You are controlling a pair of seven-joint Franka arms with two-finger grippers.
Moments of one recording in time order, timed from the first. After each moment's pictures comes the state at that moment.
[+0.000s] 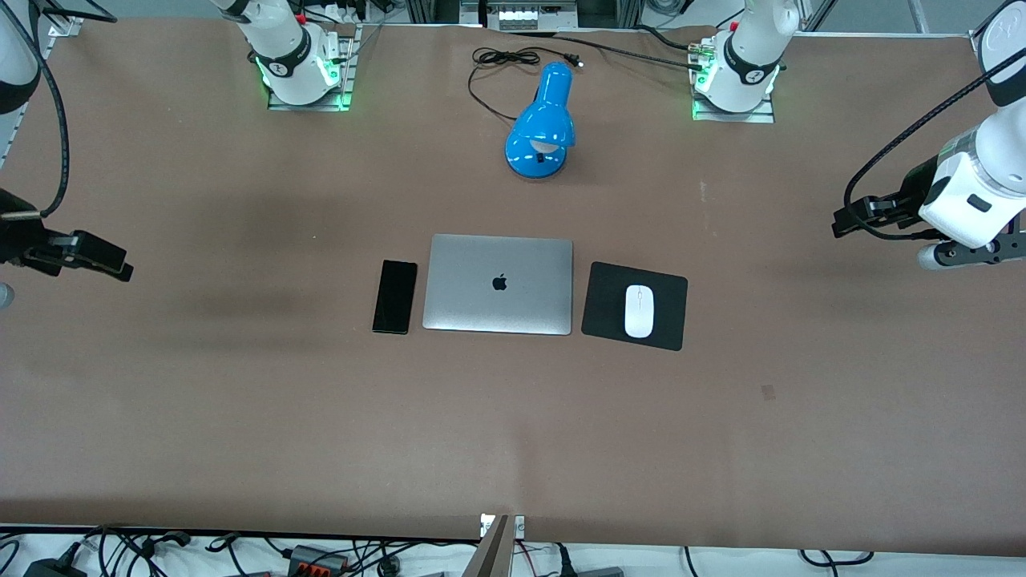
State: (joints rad) left arm 0.08 0.08 -0.11 -1.63 -0.01 1.60 -0.20; right arm -0.02 0.28 0.03 -1.28 -0.01 1.59 0.08
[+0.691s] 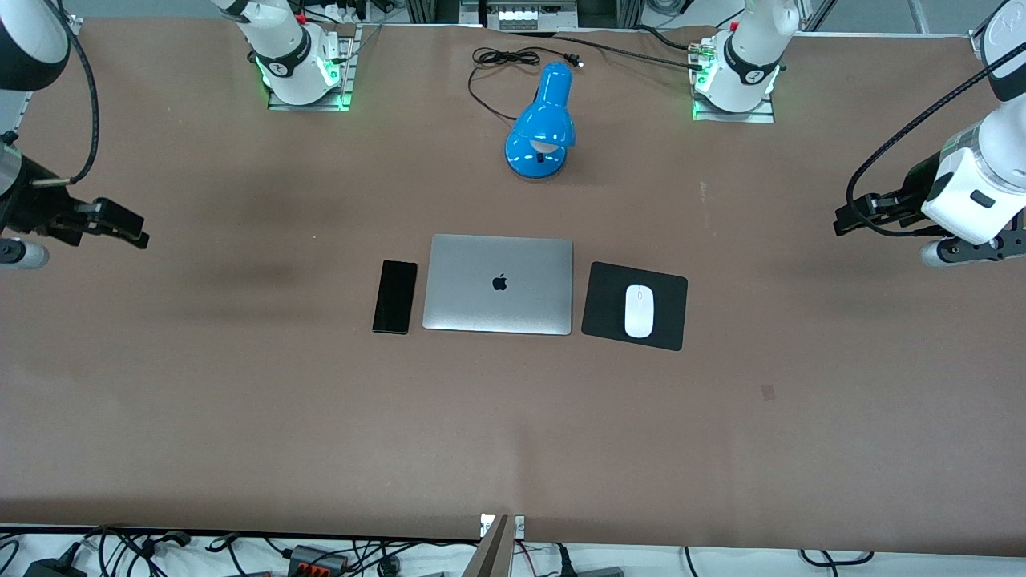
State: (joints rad) left arm 0.08 0.07 -0.11 -1.63 -0.01 1.60 -0.20; right arm -0.04 0.08 0.03 -1.61 -0.01 1.70 0.02
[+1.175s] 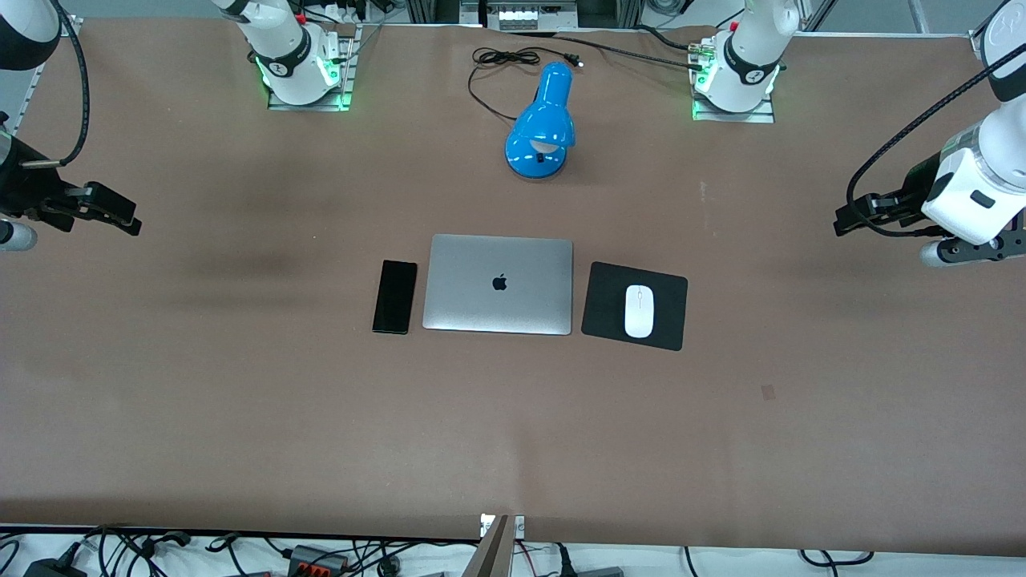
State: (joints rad) left arm 0.08 0.07 -0.11 -1.63 -0.01 1.60 -0.20; right arm -0.06 0.05 0.03 -1.63 -0.01 1.70 0.02
